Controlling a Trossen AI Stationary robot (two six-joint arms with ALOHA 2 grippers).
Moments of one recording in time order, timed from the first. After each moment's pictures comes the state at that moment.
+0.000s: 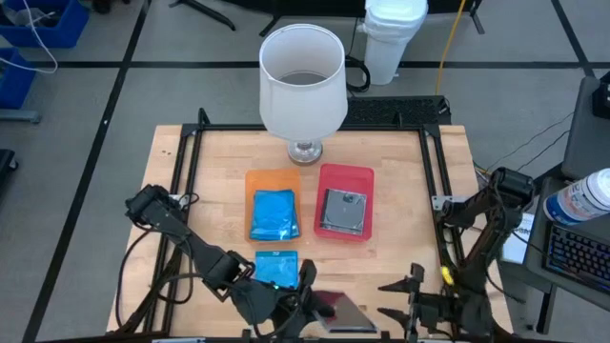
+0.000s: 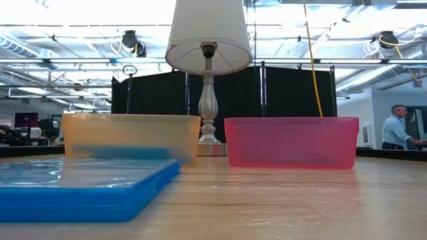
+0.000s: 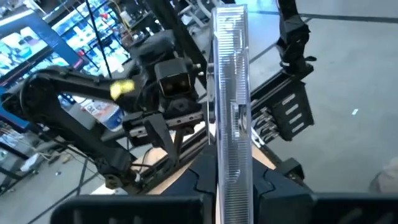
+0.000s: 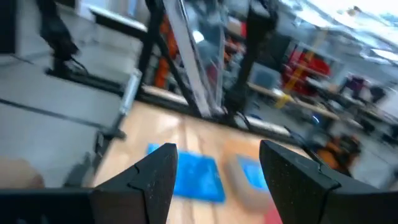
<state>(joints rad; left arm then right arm) -0.64 1.90 1.84 -0.20 -0.40 0.42 1.17 1.56 0.83 0.64 1.30 -0.22</state>
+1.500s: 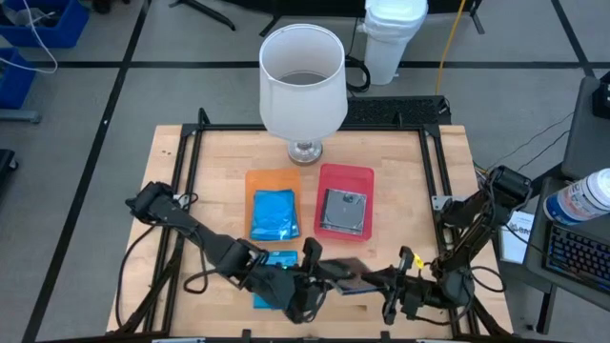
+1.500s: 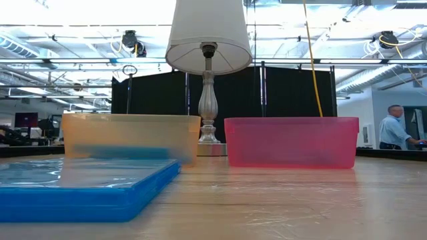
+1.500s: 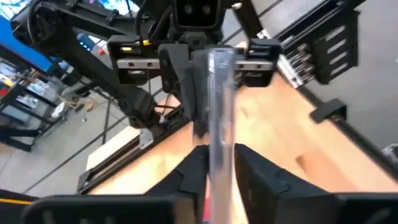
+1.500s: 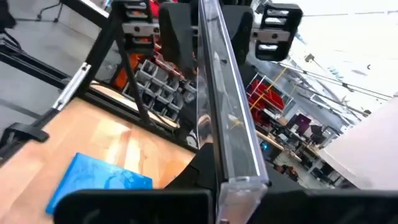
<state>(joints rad) -0.56 1.90 1.84 -0.39 -0.48 0.36 0.99 1.56 0.77 1.06 1.21 -0.79</state>
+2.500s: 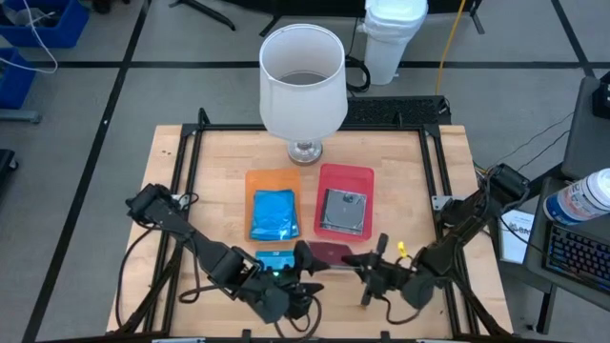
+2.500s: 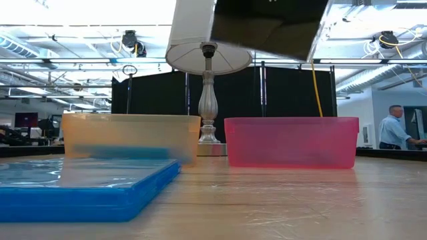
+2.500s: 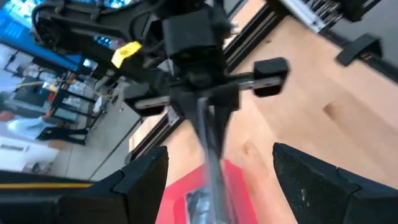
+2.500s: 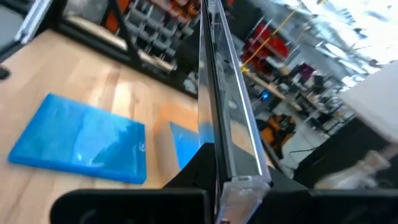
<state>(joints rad) -0.61 1.90 1.84 -0.51 -0.67 0.50 0.83 1.56 0.82 0.46 1.15 -0.31</state>
